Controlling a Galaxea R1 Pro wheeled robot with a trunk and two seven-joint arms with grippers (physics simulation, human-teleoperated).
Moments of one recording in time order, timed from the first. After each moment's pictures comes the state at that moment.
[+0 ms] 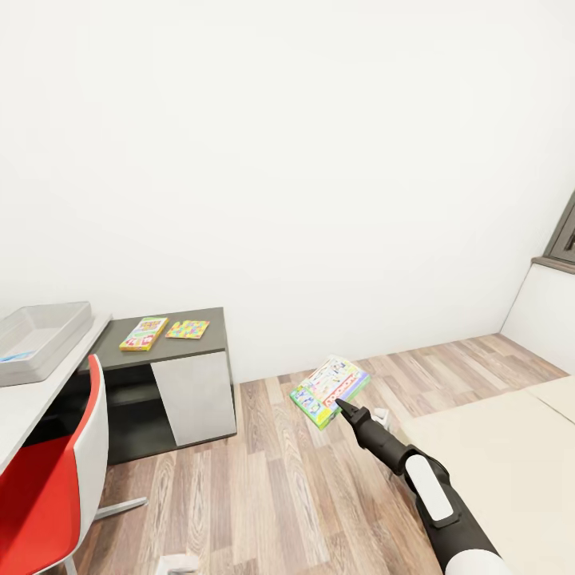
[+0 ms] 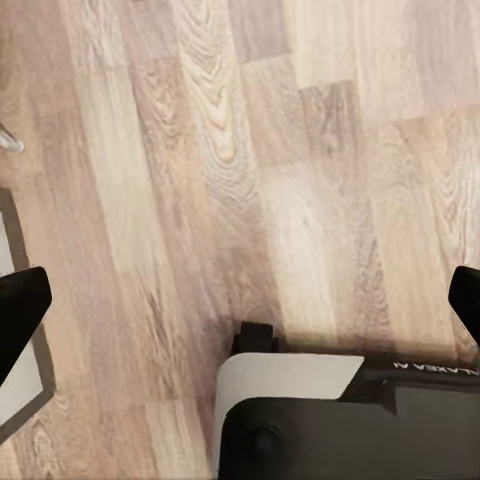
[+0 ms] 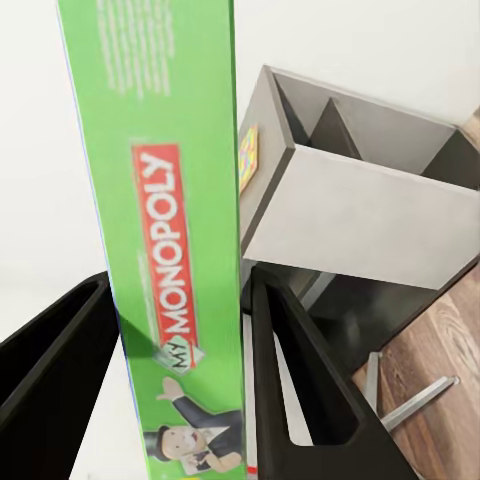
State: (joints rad) left arm -0.40 -0.01 0.23 -0.20 -0.20 0.15 0.07; right arm -0.47 0.03 -0.15 -0.85 -0.89 0.54 0.45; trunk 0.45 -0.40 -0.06
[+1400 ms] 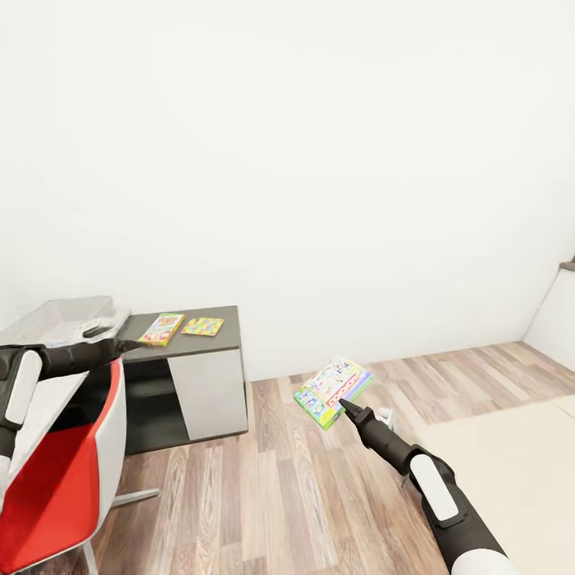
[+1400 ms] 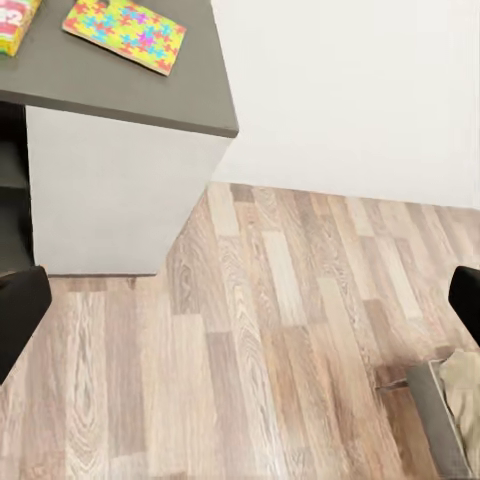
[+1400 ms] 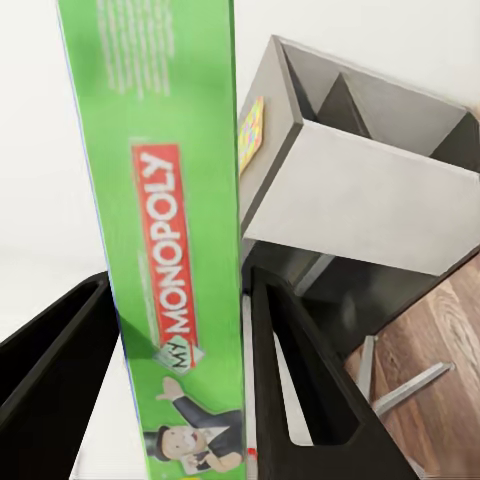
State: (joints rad) left arm -0.76 0.40 0.28 -1.17 0.27 1.04 -0.44; right arm -0.47 0.01 -0.14 -0.86 -0.89 0.54 0.46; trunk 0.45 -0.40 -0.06
